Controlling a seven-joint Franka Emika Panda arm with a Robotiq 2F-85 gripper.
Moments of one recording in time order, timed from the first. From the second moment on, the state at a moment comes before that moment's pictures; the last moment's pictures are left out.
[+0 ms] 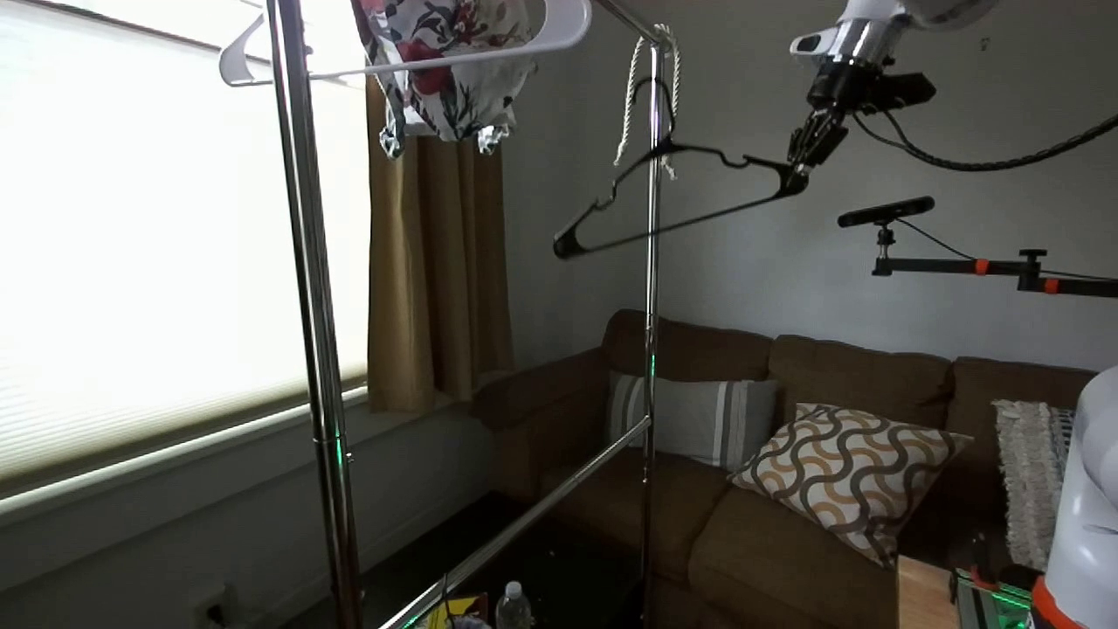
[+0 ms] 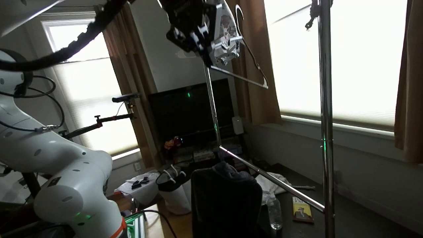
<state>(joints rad) -0.18 -0.59 -0.36 -1.89 0.04 1.60 -1.11</state>
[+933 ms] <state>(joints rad) -0.27 -0.59 -0.32 -2.29 -0.31 1.65 -0.80</state>
